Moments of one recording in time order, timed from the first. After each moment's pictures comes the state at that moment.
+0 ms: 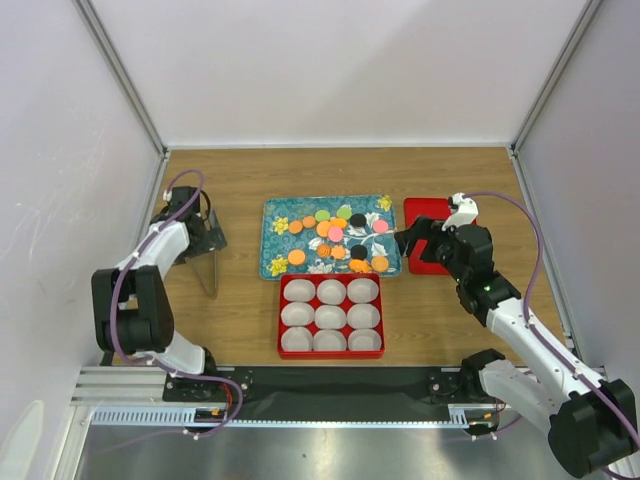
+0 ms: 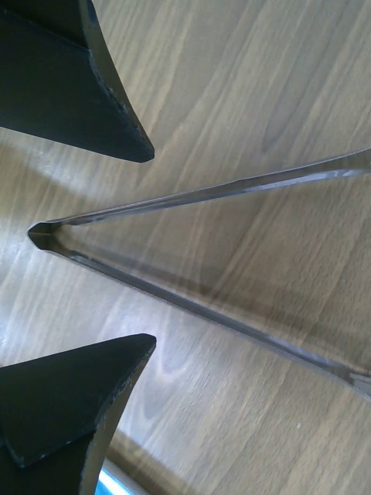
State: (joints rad) left arm 0.07 1.52 0.99 -0.55 -0.23 -0.32; right arm 0.36 0.91 0.57 0.03 -0.02 0.44
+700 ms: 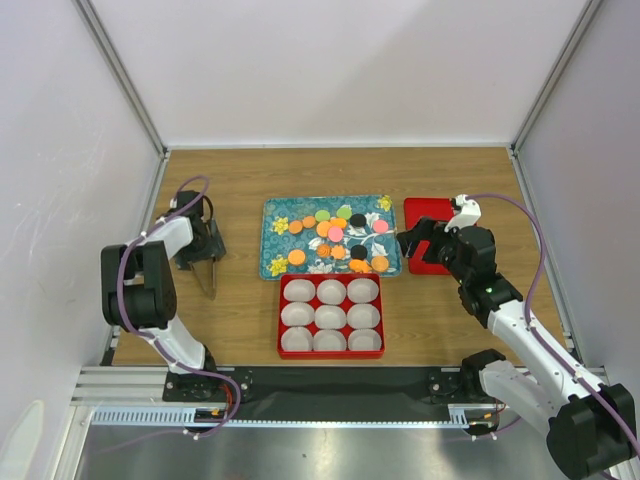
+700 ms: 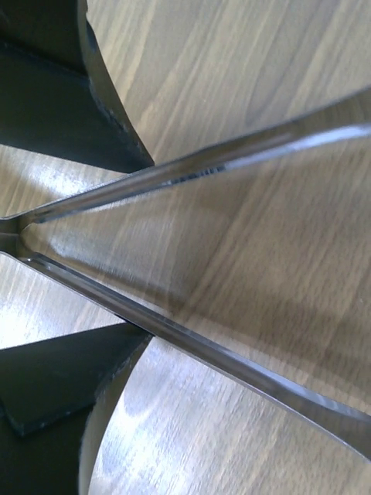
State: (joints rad) left arm 0.10 1.70 1.01 -0.52 -0.22 -0.29; right arm 0.33 0.89 0.55 0.03 -0.04 0.44
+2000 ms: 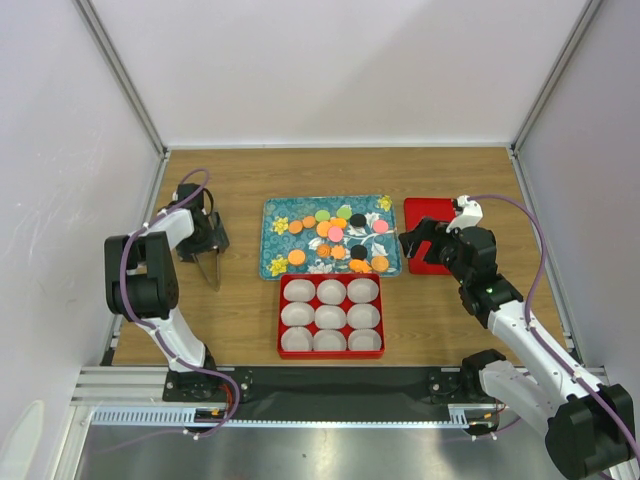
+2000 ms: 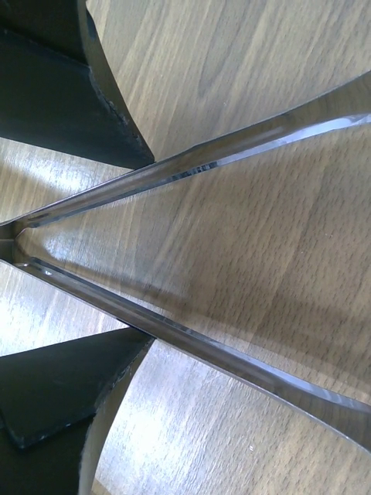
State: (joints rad) left arm 0.10 1.77 1.09 -0.51 -0.16 -0.28; right arm 0.32 0.88 0.54 0.04 -0.04 0.44
